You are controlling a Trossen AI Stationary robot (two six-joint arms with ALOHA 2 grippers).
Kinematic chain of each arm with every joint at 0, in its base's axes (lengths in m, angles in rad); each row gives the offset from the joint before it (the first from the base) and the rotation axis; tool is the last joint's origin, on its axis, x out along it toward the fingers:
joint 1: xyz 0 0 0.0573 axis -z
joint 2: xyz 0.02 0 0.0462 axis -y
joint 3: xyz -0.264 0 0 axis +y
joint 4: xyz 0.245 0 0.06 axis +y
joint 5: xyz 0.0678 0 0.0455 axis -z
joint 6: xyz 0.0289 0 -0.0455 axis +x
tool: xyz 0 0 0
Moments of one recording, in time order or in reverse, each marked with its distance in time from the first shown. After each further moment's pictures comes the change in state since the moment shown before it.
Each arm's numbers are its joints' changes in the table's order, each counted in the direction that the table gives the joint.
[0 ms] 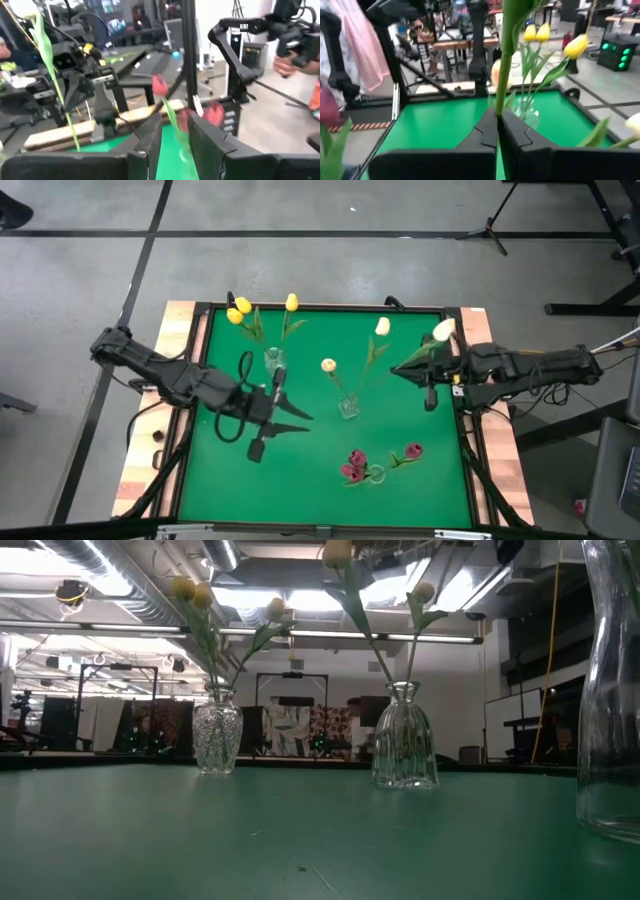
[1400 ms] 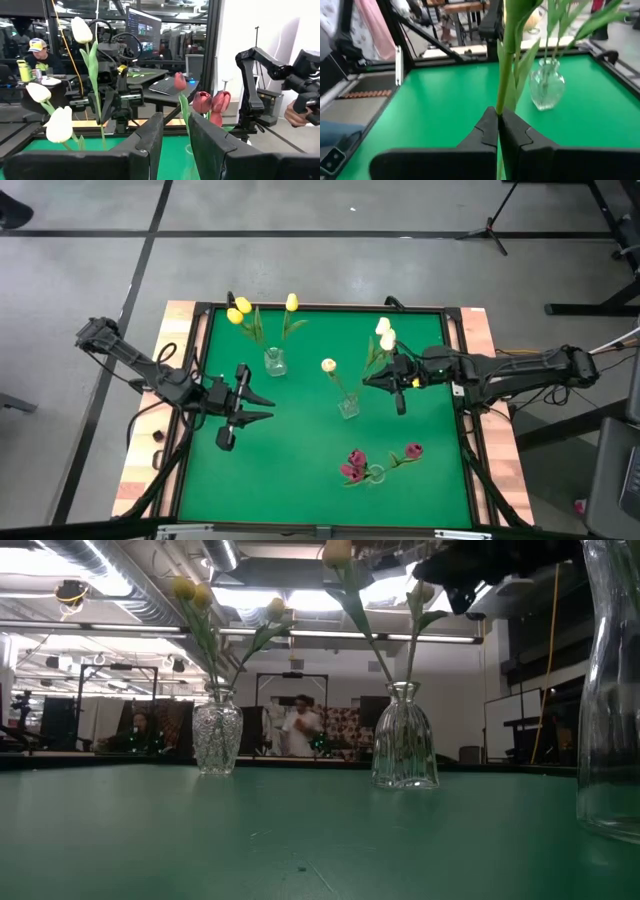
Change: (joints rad) left arm 0.098 0.379 0.592 -0.425 -0.210 -0.110; right arm 0.146 -0.271 0.072 -0.184 -0.247 0.002
